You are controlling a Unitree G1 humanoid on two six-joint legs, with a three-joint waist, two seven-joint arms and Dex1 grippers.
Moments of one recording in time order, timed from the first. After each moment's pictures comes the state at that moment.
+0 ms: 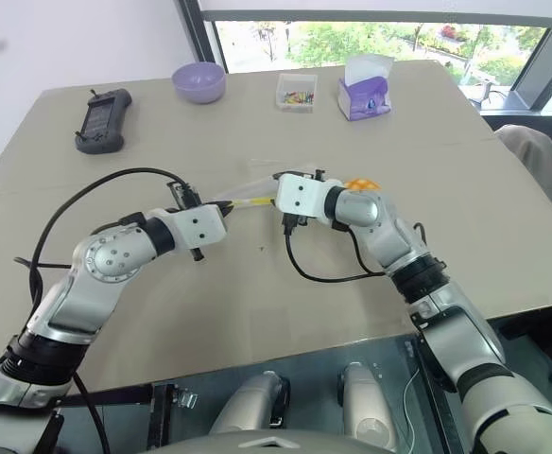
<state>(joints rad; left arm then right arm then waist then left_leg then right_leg) -0.31 0.78 -0.15 -0.25 0.27 0.09 -0.62 -0.81 -0.30 0.41 0.34 -0.32 -0.17 0.67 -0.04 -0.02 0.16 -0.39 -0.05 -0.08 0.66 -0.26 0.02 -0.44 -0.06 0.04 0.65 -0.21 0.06</state>
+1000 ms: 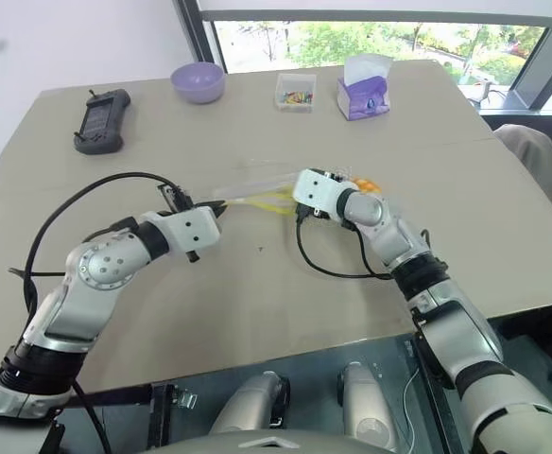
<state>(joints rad) -0.26 0.75 -0.09 -0.26 0.30 0.09 -0.61 -0.82 -0.28 0.38 0.45 -0.33 -0.09 0.59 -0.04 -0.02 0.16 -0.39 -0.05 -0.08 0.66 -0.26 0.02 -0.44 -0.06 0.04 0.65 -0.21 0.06</state>
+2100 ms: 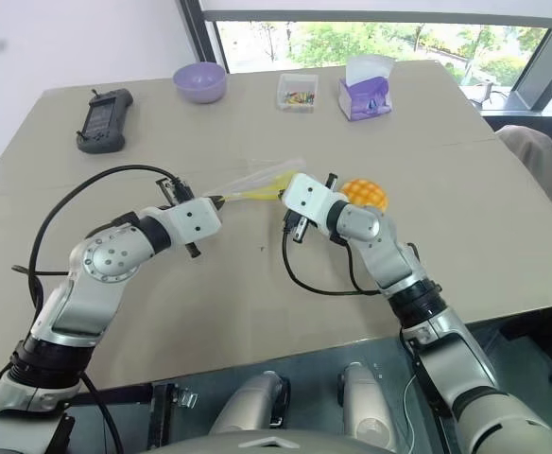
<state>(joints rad) -0.29 0.72 -0.09 -0.26 0.32 0.18 -0.62 -0.68 -0.24 0.37 0.19 -0.25 0.07 0.61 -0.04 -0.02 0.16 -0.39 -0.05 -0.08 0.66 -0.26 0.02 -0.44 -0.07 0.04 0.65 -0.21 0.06</state>
